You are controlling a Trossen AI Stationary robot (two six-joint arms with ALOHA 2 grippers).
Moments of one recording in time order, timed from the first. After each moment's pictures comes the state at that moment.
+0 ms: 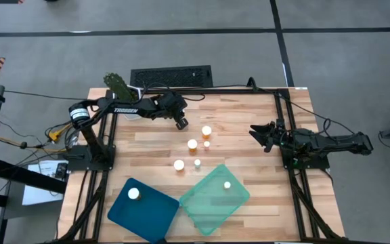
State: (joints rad) left arm 0.45 1.74 1.05 -0.20 -0.16 0.00; right arm 0.04 0.07 0.02 0.05 0.45 0.62
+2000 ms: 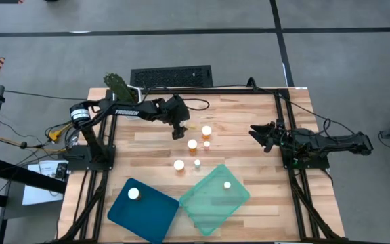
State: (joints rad) left arm 0.42 1.75 1.05 -0.26 0.06 0.27; right arm 0.04 0.07 0.02 0.04 0.45 0.62
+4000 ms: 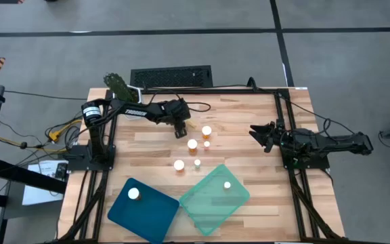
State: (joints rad) left arm 0.41 1.88 1.07 -0.22 -0.12 0.19; right arm 0.04 0.06 0.02 0.04 0.45 0.62
